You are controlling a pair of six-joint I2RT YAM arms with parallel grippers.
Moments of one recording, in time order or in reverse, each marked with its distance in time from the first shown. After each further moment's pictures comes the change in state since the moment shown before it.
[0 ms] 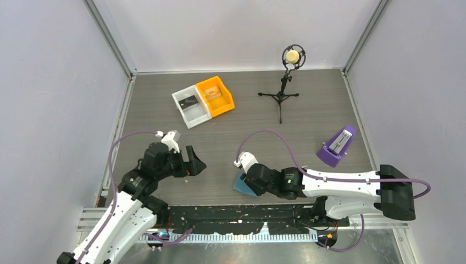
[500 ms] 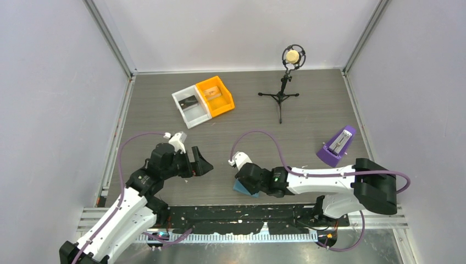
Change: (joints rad) left arm -0.046 0.063 -0.129 0.208 0.098 -0.110; right arm -0.046 0.169 -0.016 0.135 -0.008 0.027
